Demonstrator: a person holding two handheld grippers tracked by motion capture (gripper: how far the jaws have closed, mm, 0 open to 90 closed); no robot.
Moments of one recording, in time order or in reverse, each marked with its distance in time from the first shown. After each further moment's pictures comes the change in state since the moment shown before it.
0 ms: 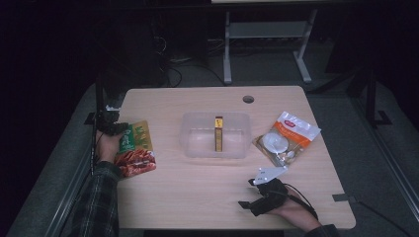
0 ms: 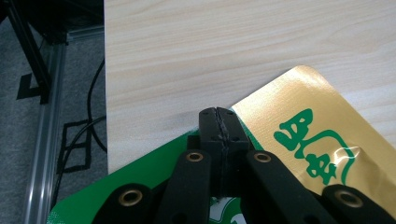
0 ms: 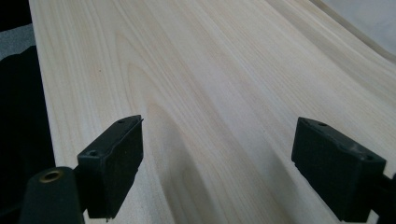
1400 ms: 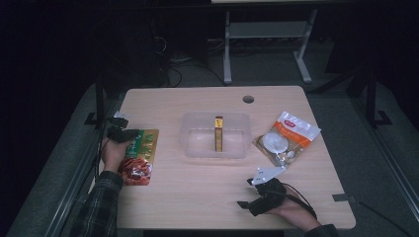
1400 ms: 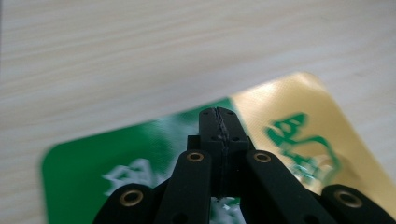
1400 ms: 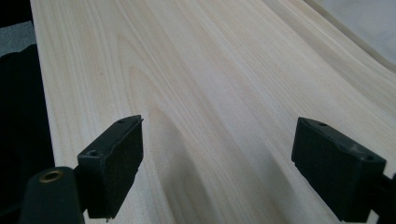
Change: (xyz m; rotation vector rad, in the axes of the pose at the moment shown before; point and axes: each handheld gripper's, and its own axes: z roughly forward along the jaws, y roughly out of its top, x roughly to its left) left arm -0.032 -0.013 -0.010 -0.004 -0.148 0.049; right arm 0.002 0.004 0.002 0.001 0.002 -0.018
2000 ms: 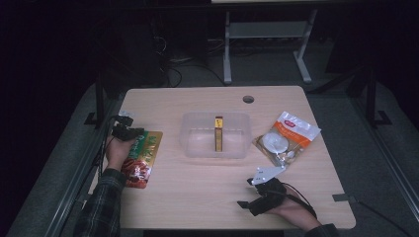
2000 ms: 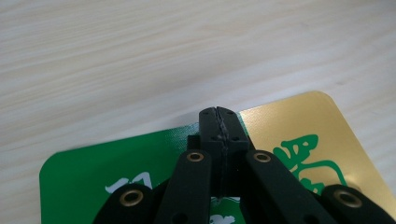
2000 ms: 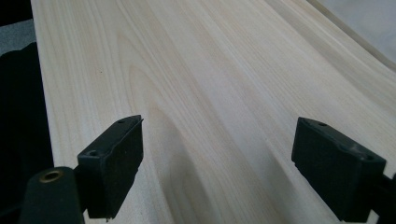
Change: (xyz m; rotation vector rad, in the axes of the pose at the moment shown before) left arm -0.020 0.008 0.008 0.007 -0.053 0.056; right arm -0.001 0.000 0.000 0.001 0.002 -0.003
